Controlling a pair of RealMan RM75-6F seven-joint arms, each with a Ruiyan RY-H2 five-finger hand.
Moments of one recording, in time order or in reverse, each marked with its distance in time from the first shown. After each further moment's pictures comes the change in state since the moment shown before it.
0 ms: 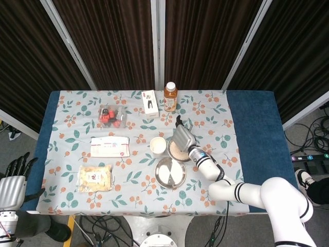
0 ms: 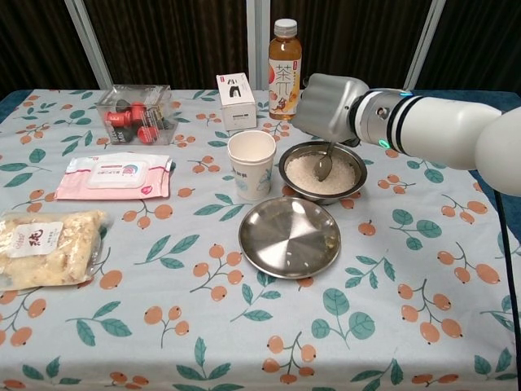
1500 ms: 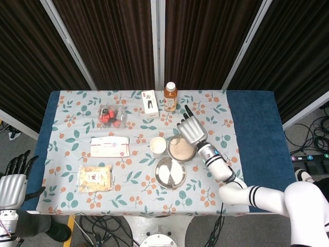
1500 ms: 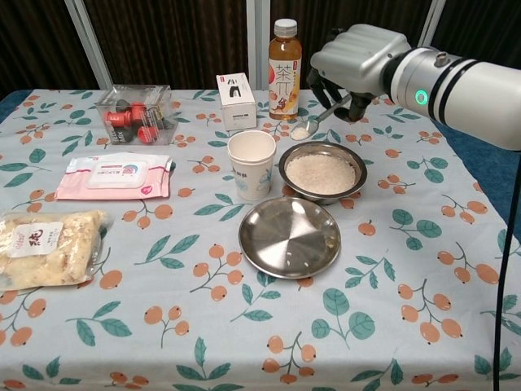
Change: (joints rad) left arm -0.006 0.021 -0.007 -0.045 0.007 0.008 0.043; right arm -0.128 0.113 0.140 -0.147 -0.161 0.115 0.494
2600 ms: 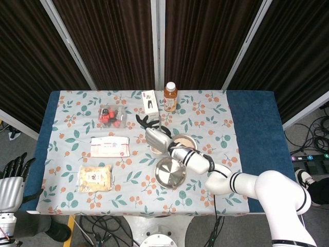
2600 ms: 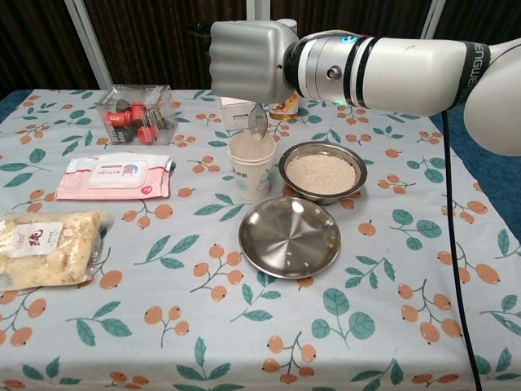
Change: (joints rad) left arm 0.020 -0.004 0.005 0.006 -0.006 0.016 -0.015; right arm 0.279 -0.048 -0.157 0.150 -0.305 -0.092 -0.479
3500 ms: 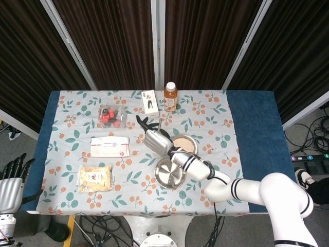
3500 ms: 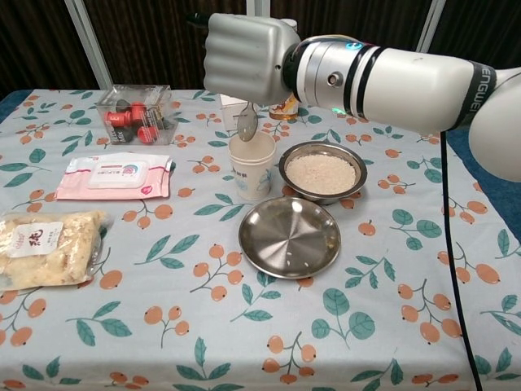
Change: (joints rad) left arm 0.008 -0.002 0.001 0.004 0.011 0.014 -0.010; right arm -0.084 -0.014 0.066 -0.092 0.031 0.090 -0.035
